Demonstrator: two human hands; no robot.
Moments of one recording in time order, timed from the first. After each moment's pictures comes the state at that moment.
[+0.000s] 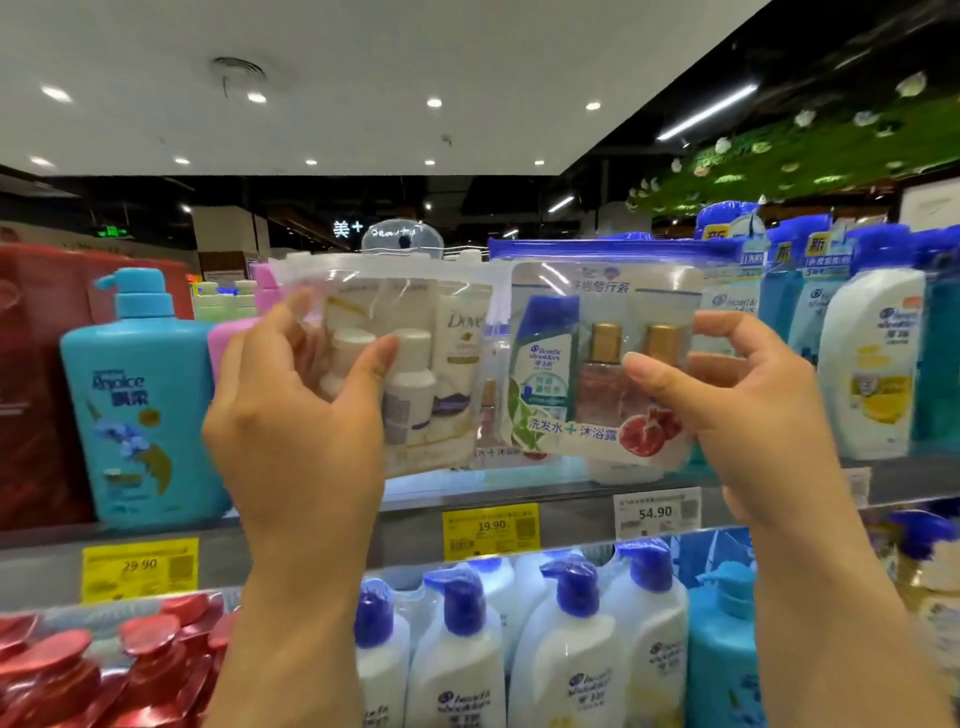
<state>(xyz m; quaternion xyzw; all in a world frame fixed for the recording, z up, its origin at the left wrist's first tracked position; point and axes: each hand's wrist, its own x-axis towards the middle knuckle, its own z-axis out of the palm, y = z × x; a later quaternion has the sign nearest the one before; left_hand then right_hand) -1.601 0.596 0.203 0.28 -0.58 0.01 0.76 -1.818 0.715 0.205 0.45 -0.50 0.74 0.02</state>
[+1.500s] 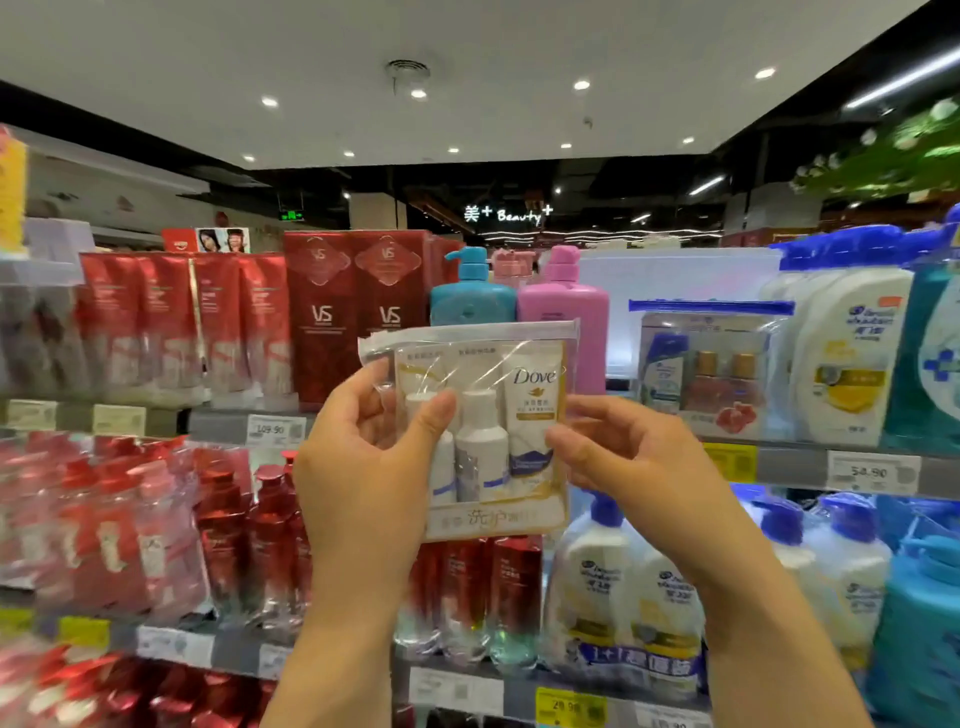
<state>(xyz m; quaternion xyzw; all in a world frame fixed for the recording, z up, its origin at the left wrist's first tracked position) -1.381 0.653 0.151 0.32 -0.55 -0.20 0.74 -1.581 0.701 0.162 0.64 -0.45 0.57 -0.23</state>
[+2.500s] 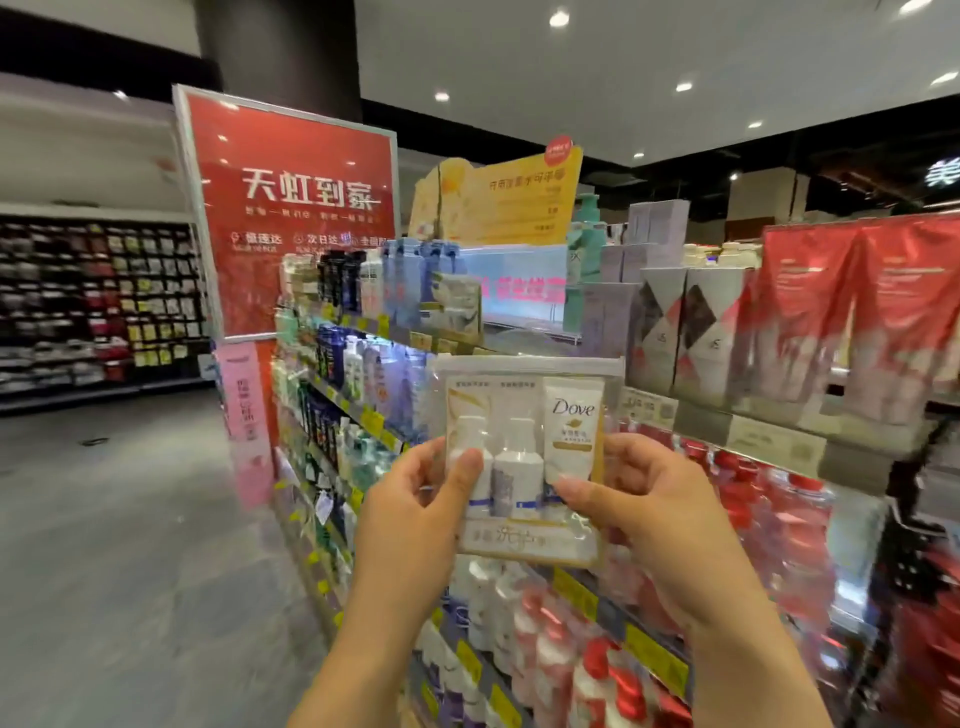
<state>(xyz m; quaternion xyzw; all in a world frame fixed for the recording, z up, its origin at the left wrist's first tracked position) -0.840 0.584 0.089 0.56 -0.43 -0.10 0.70 -1.015 0.485 0.103 0.68 -0.19 0.48 -0.52</state>
